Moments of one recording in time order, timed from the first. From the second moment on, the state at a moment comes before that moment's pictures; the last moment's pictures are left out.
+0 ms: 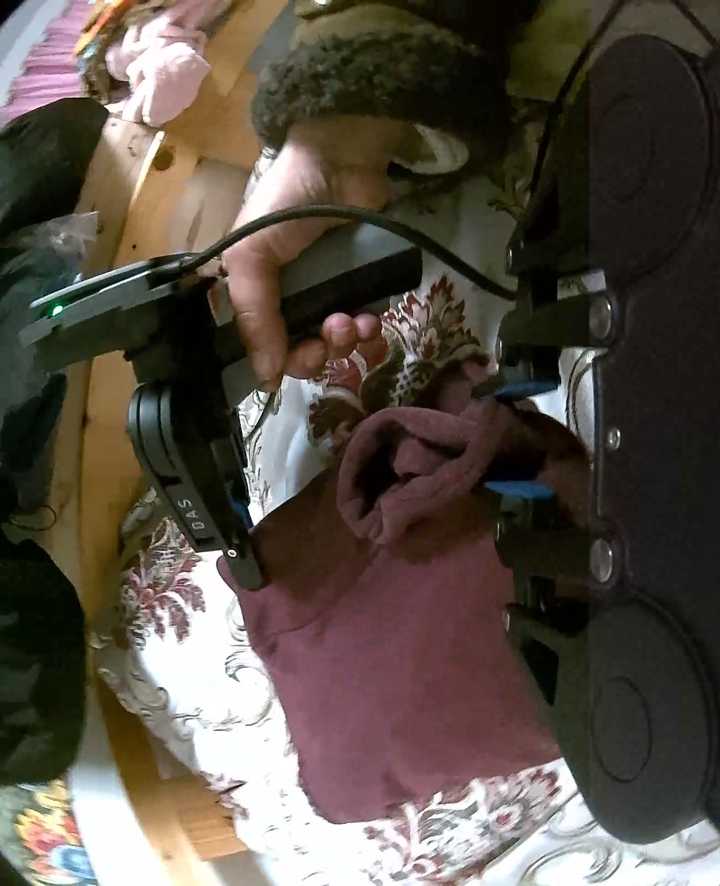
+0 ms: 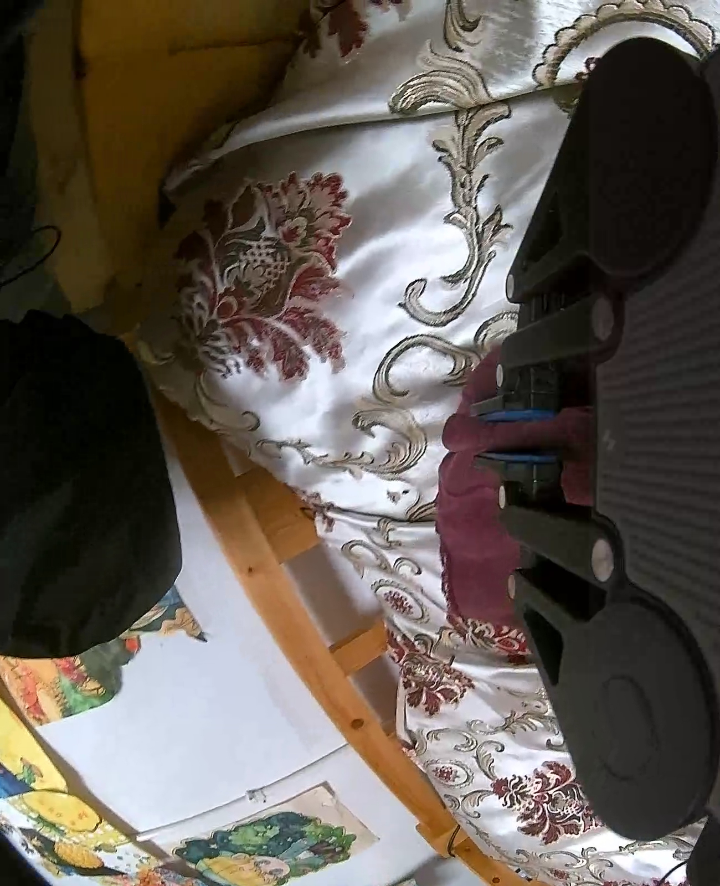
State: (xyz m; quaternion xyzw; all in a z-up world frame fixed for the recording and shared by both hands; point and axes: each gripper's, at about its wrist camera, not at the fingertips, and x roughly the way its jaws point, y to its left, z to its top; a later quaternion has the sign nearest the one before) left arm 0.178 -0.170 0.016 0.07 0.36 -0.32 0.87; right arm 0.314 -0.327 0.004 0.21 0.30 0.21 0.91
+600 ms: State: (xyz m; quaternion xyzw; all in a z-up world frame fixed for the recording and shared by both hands) left arm 0.163 -0.077 0.044 -0.13 0.33 -0.16 0.92; right arm 0.282 -0.320 0.001 0.18 0.36 0.22 0.89
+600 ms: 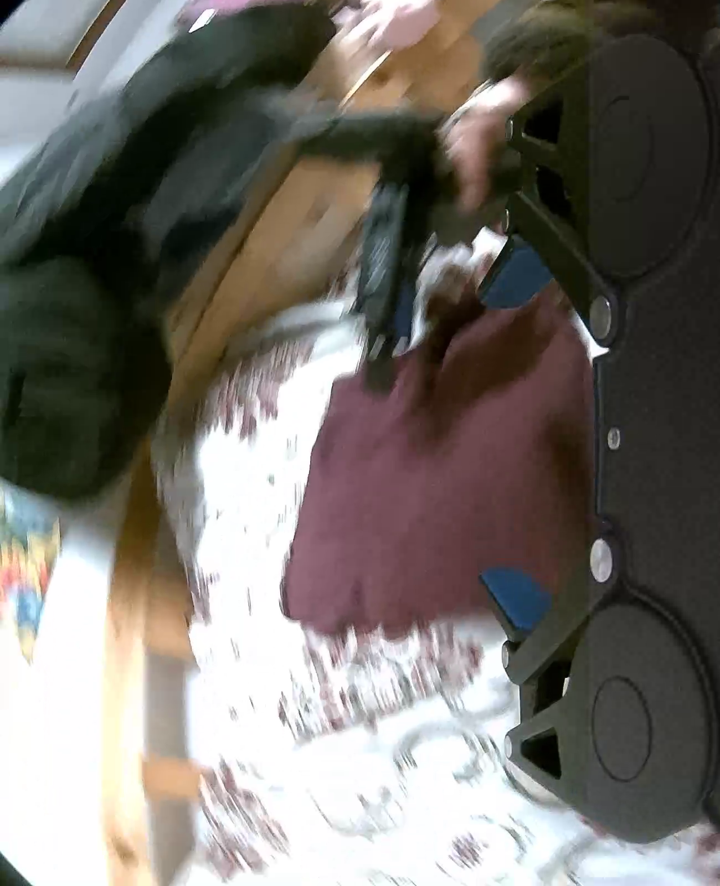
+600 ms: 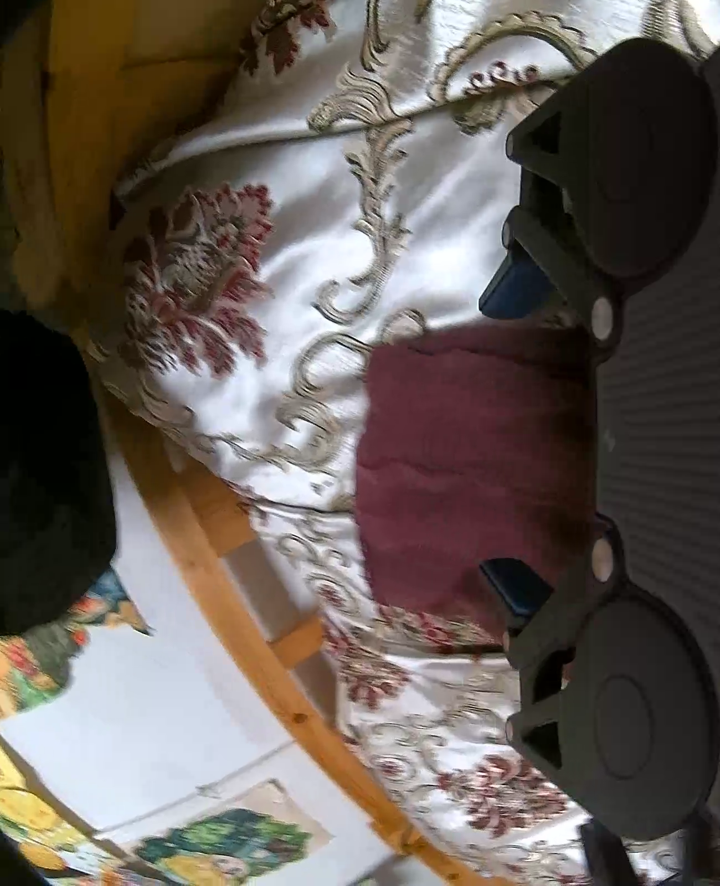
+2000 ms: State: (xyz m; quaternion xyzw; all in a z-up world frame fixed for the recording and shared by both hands) left arm 0.179 -0.089 0.004 -0.07 0.44 -0.11 0.89; right arm 0.263 -0.319 -0.019 0.17 0.32 0.18 0.91
